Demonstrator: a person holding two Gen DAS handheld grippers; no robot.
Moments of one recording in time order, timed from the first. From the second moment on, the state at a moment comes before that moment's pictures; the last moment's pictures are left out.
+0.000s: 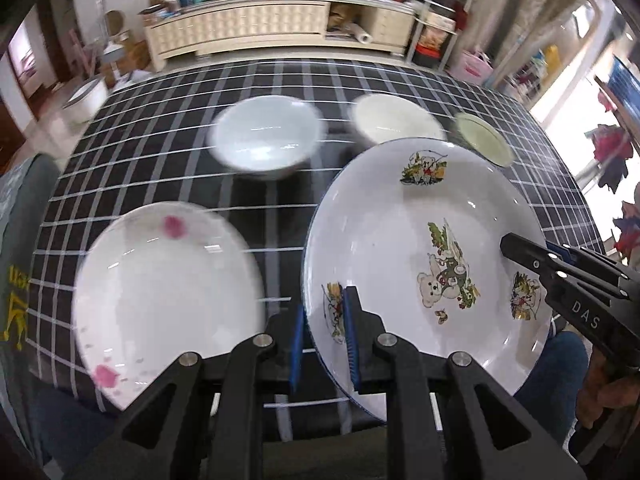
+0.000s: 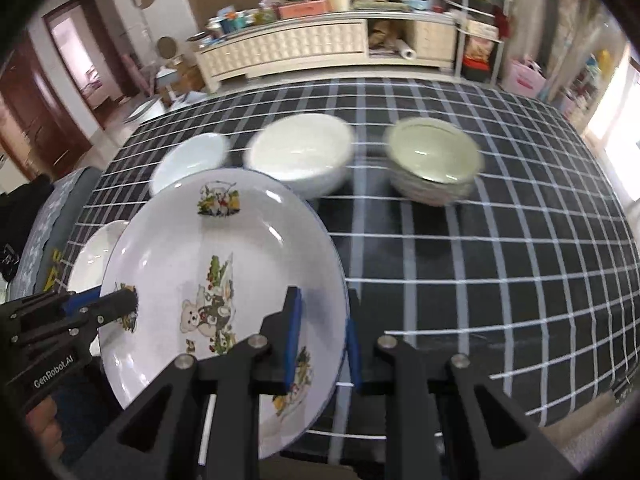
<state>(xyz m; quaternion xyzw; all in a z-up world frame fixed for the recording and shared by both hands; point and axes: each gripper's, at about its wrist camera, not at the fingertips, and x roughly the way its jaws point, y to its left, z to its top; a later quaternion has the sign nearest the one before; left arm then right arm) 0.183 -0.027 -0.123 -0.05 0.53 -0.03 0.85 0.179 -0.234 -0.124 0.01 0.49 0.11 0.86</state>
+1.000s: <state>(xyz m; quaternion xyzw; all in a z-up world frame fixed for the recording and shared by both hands) 0.131 0.158 -0.158 -0.16 0.55 0.07 0.82 0.185 -0.041 -0.160 -0.10 0.53 0.20 0.82</state>
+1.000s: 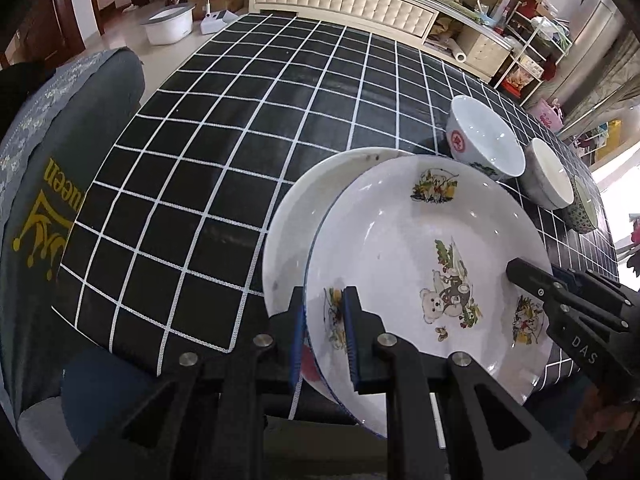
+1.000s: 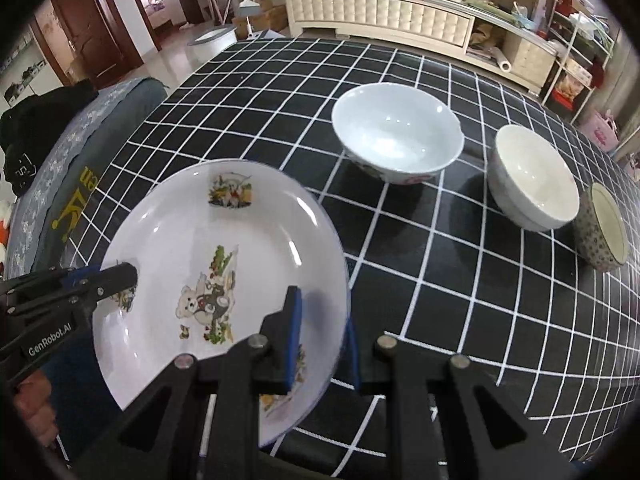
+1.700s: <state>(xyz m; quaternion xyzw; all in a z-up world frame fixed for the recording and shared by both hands) 0.134 0.167 -0.164 -0.17 0.56 0.07 0.81 0.198 -0.033 -0.178 -0.09 0.55 0.19 0.81</state>
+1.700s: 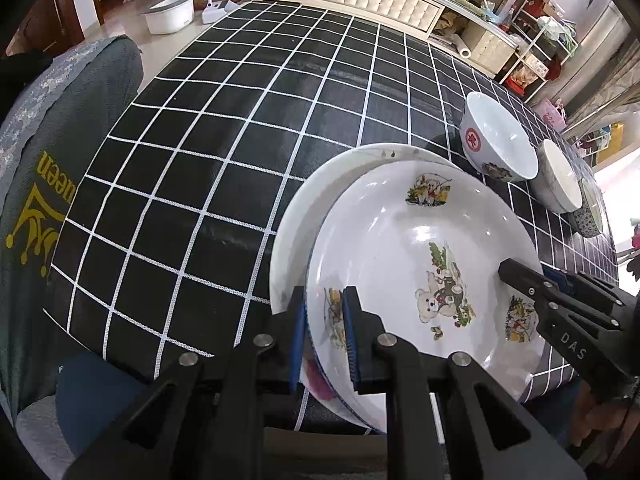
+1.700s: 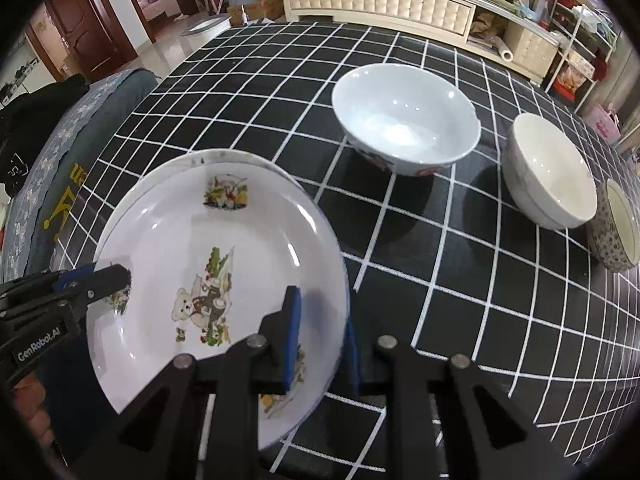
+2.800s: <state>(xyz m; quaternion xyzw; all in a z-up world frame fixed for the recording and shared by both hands) 0.130 0.117 -0.094 -0.08 0.49 0.07 0.86 0.185 -0.065 -0.135 -0.06 0.50 0.19 0.84</state>
